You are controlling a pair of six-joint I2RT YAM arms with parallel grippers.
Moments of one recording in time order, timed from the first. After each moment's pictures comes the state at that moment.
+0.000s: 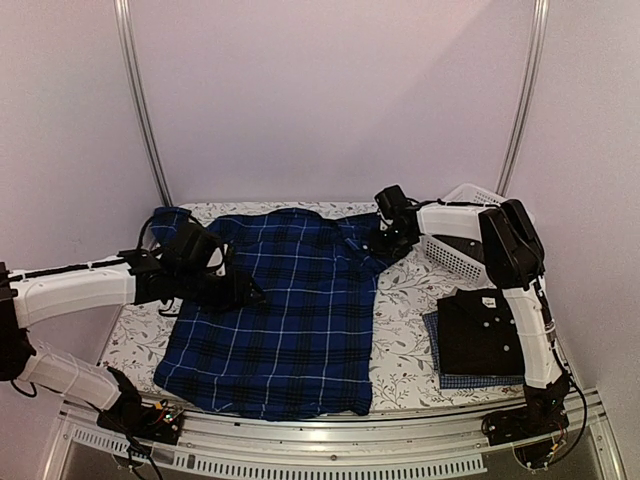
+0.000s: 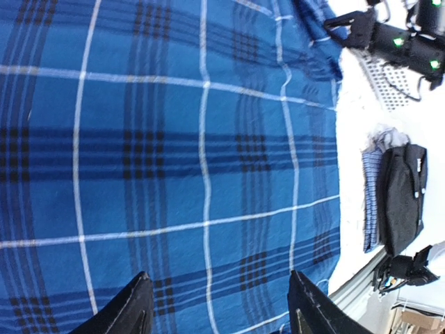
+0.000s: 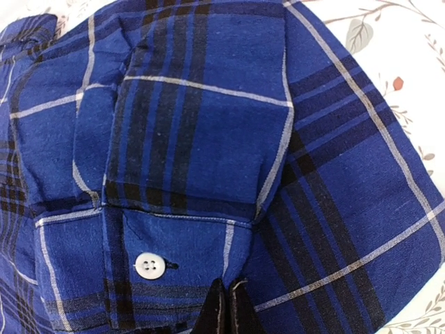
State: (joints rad) left arm -0.67 1.26 0.75 -0.35 0.15 -0.78; right arm 0.52 2.38 1.85 -0.45 0.05 0.46
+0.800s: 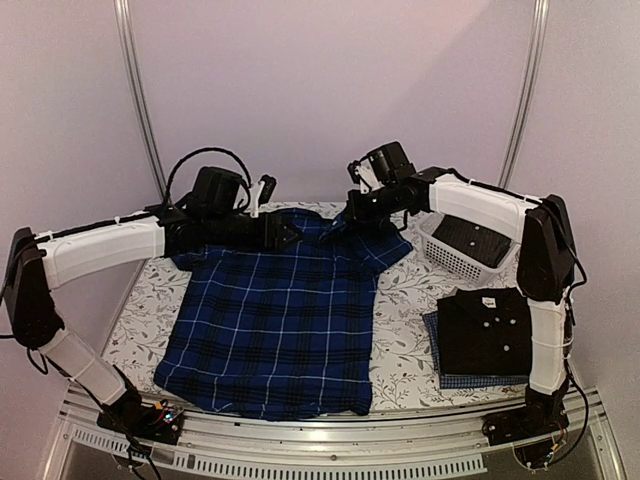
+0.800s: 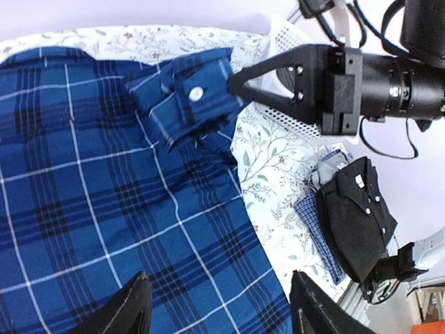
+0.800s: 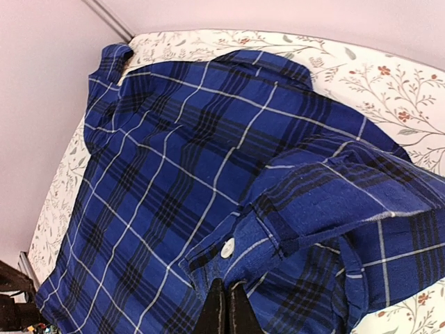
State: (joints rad) left arm -0.65 1.51 1.14 -0.21 0.23 -0.48; right arm 0.63 2.09 1.86 -0.47 -0.18 0.38
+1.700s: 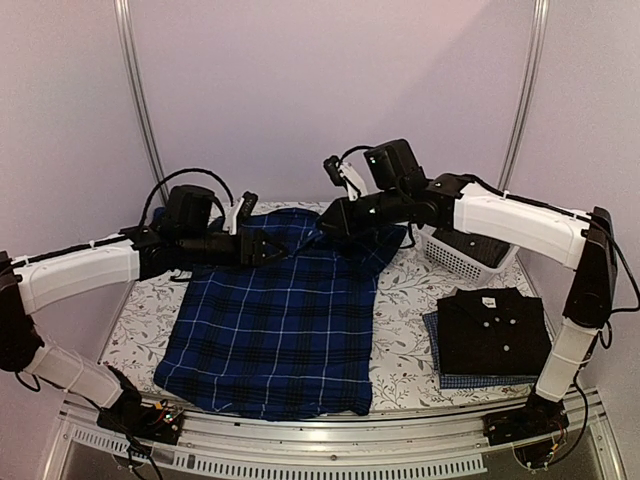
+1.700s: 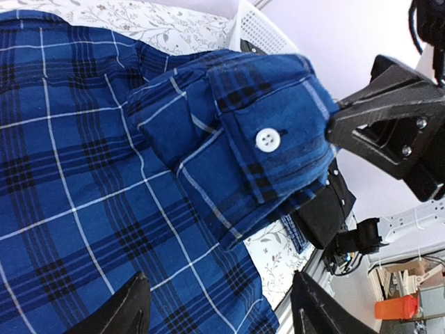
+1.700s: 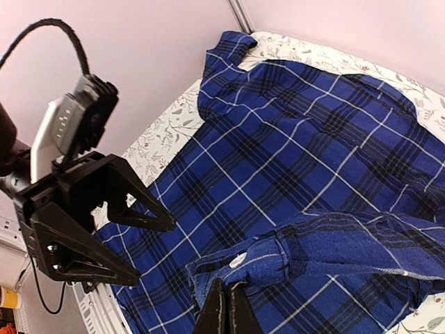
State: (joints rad) left arm -0.61 1.34 0.95 -0.13 0.41 -0.55; right arm 0.83 1.81 1.62 -0.37 -0.25 0.33
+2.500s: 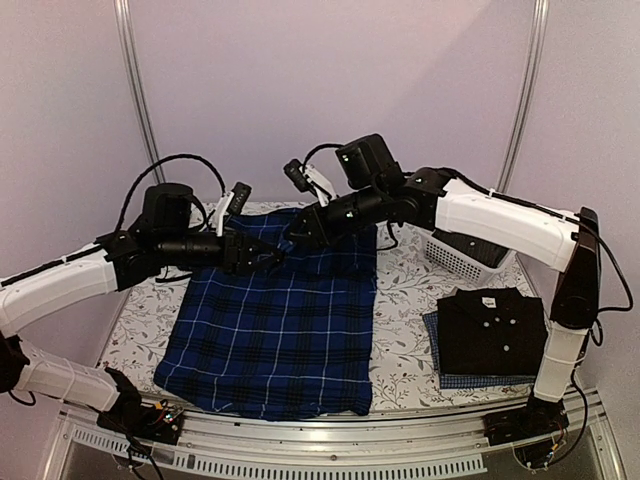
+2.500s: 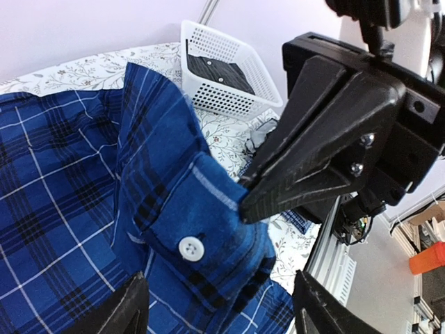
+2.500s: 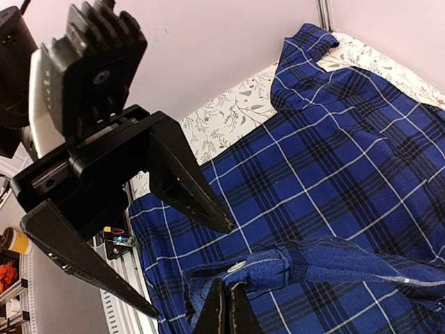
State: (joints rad) left arm -0.64 1.18 0.90 -0.13 0.46 -0.32; right arm 0.93 1.88 1.79 -0.45 -0.38 0.20
